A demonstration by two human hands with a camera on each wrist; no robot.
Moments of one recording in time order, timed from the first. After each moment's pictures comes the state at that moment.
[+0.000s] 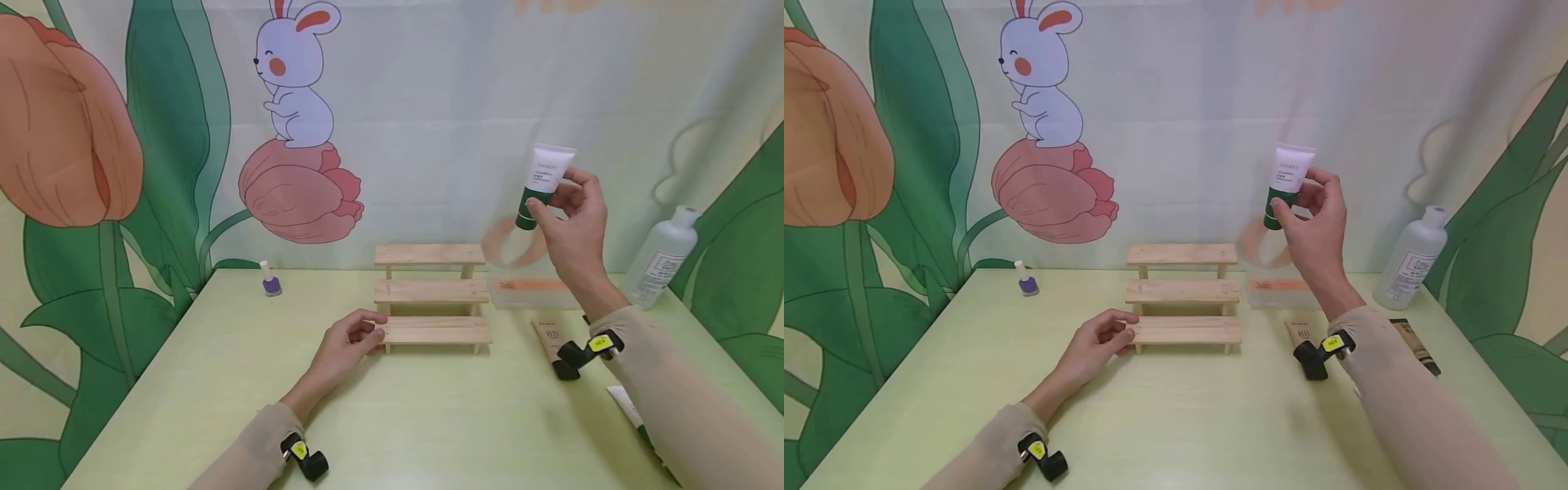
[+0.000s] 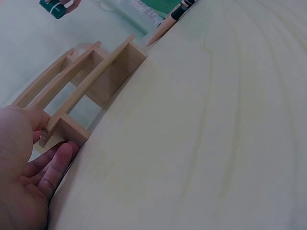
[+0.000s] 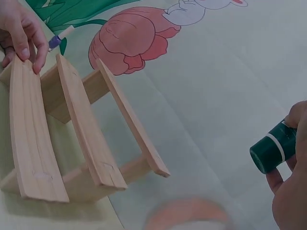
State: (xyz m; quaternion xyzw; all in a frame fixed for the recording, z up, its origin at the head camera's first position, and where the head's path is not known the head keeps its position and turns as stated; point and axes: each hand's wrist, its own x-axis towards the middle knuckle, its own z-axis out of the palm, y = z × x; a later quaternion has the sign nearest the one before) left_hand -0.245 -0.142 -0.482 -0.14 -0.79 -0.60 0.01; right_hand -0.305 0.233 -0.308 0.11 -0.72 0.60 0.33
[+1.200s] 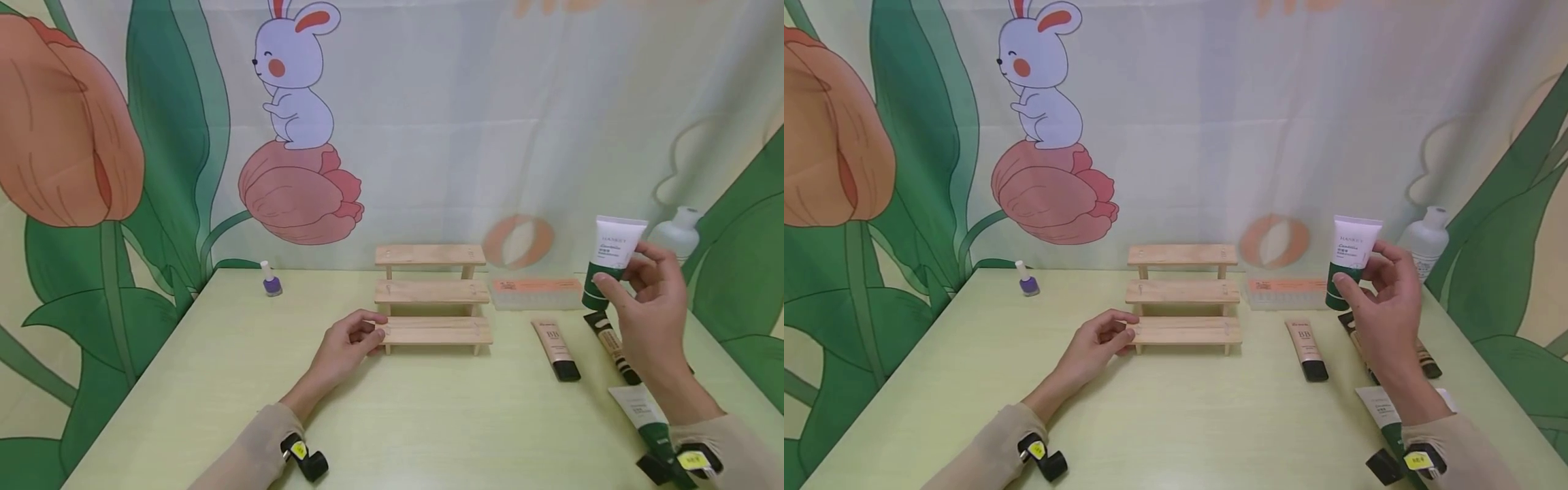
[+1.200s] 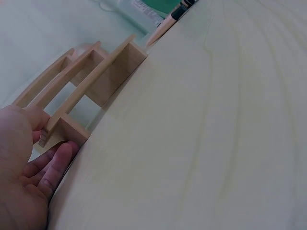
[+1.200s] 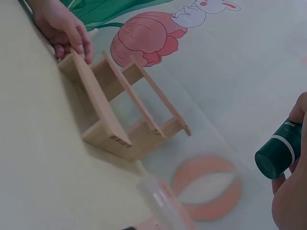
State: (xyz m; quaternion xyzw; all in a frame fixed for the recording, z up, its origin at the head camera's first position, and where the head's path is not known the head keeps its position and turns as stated) left_hand -0.243 -0.141 -0.476 -0.13 -0.79 -0.60 0.00; right_hand -0.209 0.297 -0.358 0.06 -0.67 0.67 0.31
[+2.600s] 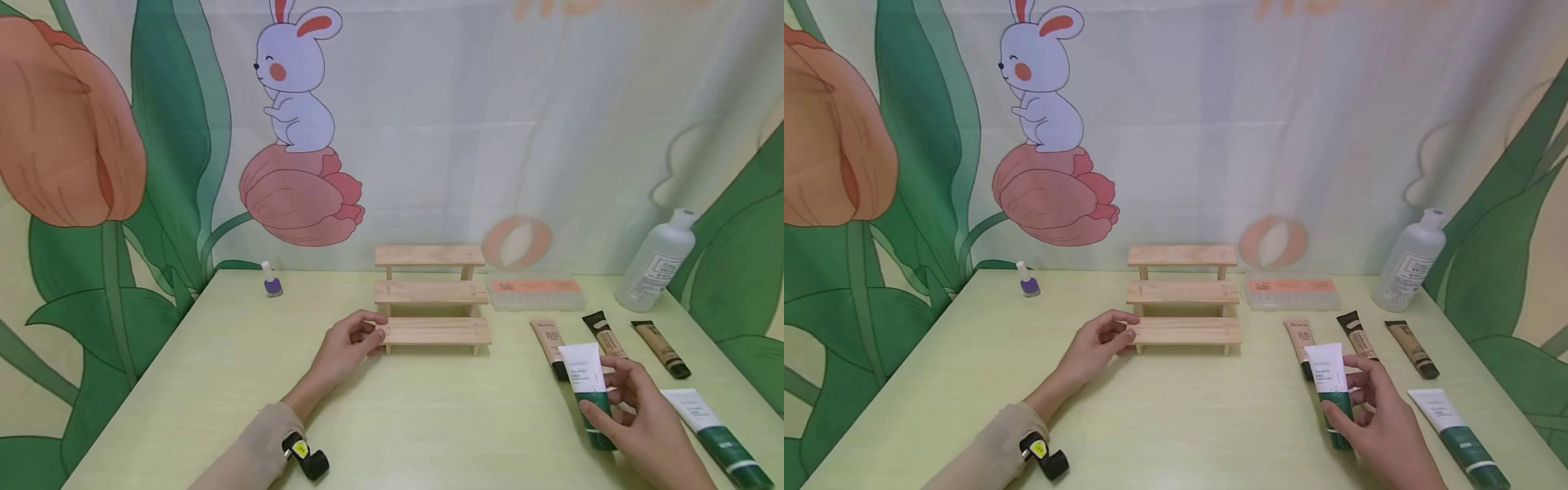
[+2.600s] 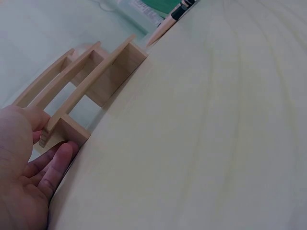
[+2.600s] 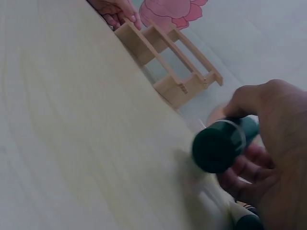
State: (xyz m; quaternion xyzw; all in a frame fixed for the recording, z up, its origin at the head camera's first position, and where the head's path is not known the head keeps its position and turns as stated) left_hand -0.241 -0.144 -0.470 -0.13 -0.79 -0.60 -0.01; right_hand -0.115 0.316 -0.433 -0.03 -0.92 0.39 0.04
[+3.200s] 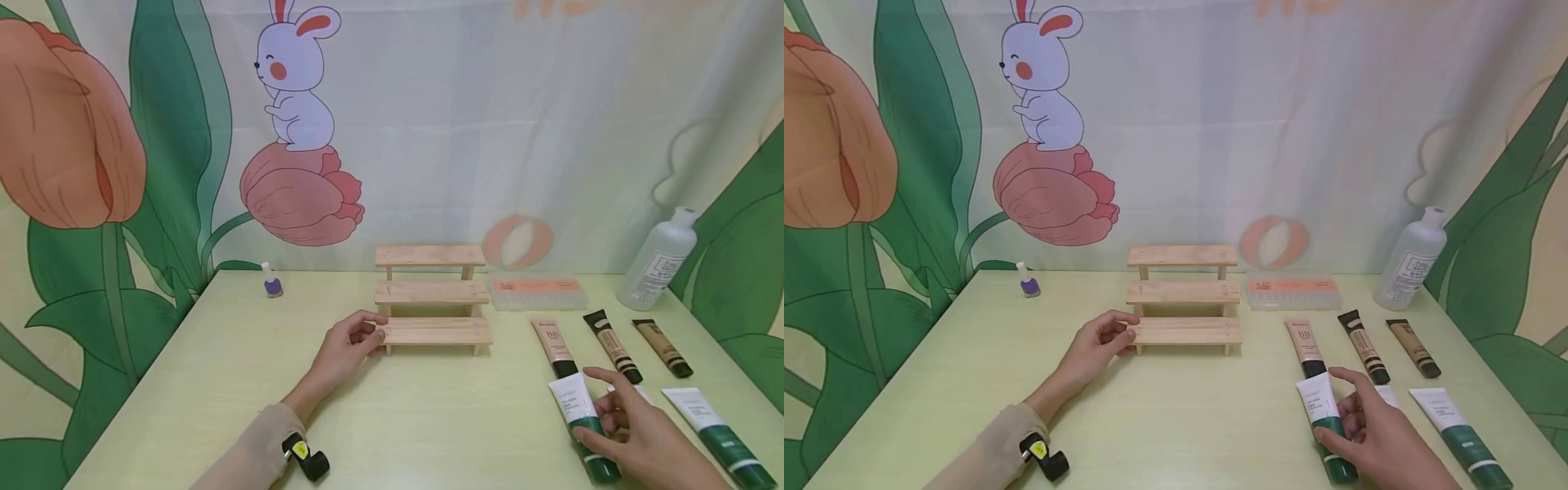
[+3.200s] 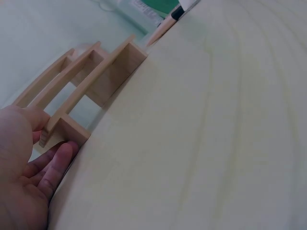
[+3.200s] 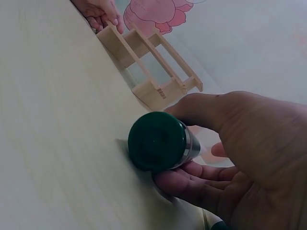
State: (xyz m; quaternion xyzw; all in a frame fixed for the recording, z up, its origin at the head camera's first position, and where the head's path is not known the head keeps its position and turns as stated) left_hand -0.242 -0.144 -0.471 -0.13 -0.79 -0.59 -0.01; right_hand -0.109 0.317 -0.429 0.03 -0.93 0.34 -0.08
